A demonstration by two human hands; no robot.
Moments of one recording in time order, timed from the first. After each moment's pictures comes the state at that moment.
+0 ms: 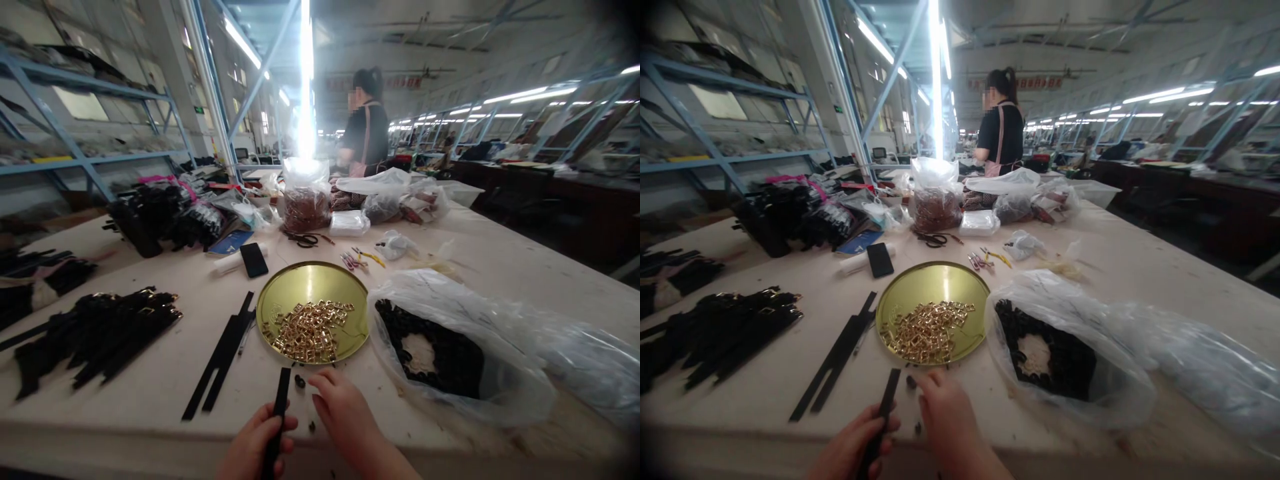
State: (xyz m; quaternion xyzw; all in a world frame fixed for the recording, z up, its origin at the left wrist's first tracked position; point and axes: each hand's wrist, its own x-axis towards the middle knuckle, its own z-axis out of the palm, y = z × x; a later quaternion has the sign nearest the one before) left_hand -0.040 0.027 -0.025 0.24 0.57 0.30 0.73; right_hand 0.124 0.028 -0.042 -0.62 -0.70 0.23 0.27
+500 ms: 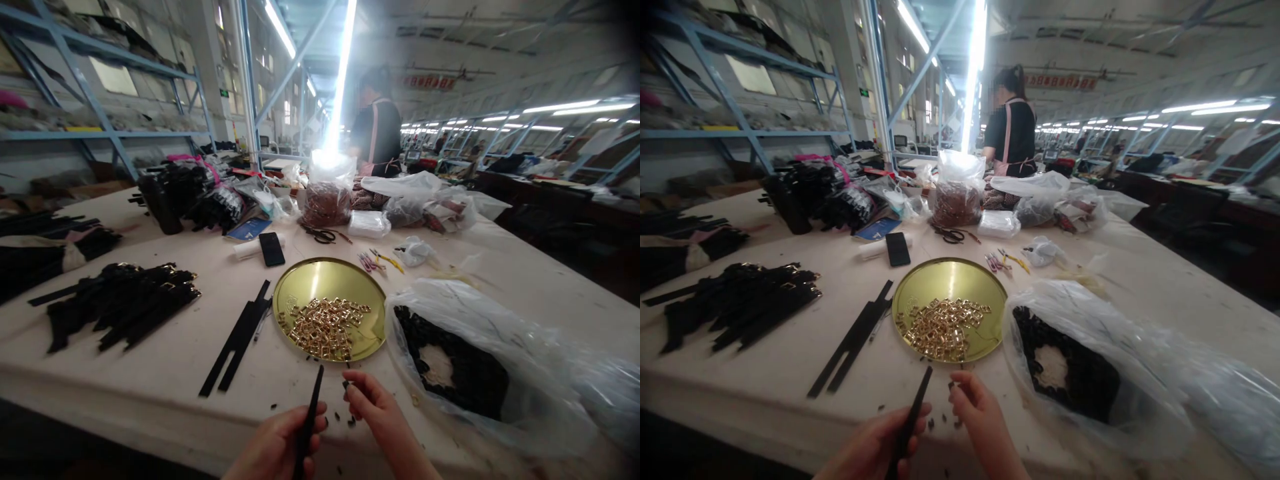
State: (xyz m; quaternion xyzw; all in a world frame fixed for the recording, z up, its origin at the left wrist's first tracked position) left_hand -0.039 0.030 -0.036 0.07 0.46 0.24 0.85; right_hand 0.140 0.020 -0.066 -0.59 -0.39 0.52 0.47
